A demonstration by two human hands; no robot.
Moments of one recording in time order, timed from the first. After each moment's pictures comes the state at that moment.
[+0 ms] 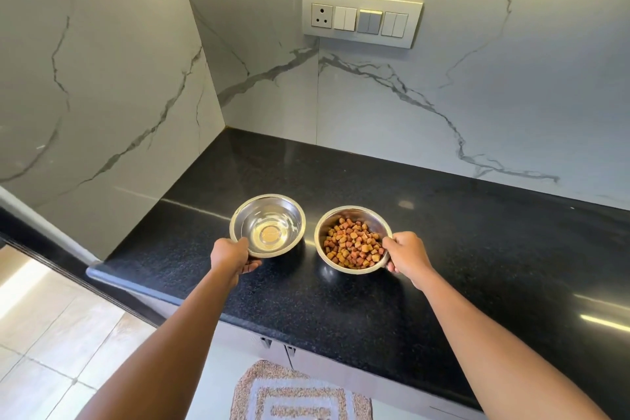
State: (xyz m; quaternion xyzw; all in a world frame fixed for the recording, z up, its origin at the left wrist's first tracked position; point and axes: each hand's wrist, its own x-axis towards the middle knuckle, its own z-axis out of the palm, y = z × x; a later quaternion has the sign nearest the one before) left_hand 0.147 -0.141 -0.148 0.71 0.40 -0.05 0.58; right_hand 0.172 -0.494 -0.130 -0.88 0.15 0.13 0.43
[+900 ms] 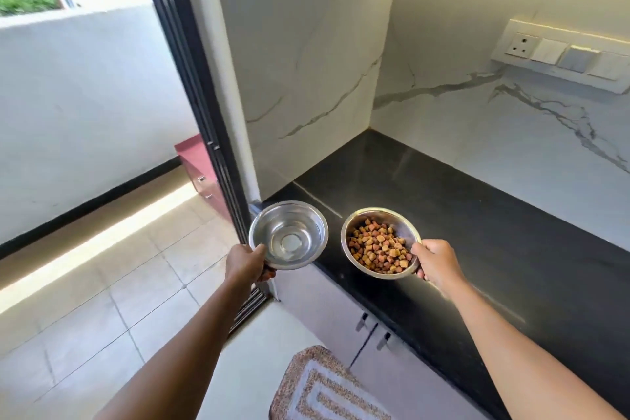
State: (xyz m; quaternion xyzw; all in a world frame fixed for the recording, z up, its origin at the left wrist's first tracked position) left_hand -0.059 0.012 -0.129 0.65 0.48 0.10 0.58; right_hand 0.130 -0.308 -0.114 -0.89 -0.03 0.16 0.43
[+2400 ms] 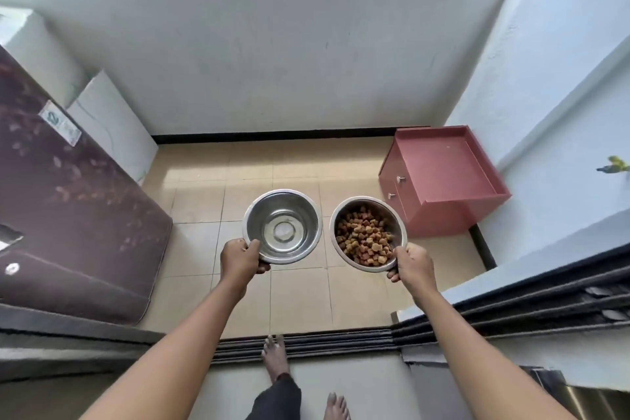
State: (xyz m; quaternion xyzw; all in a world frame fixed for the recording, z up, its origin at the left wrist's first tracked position) left_hand -0.343 0.495 -0.186 0.45 0.71 0.28 0.47; right_hand -0.023 0.393 -0.196 -0.83 -0.27 0.34 0.35
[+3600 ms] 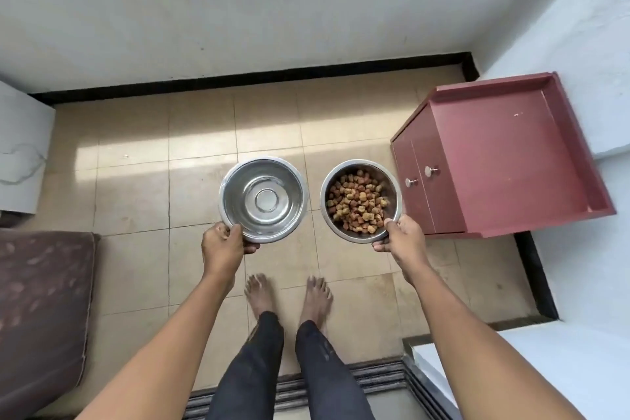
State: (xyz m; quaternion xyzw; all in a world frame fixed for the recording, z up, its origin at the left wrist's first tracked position) left_hand -0.188 0.891 -0.470 0.33 0.74 0.25 0.53; right_hand 0.133 0.792 -0.484 -0.82 -0.16 0.44 0.33
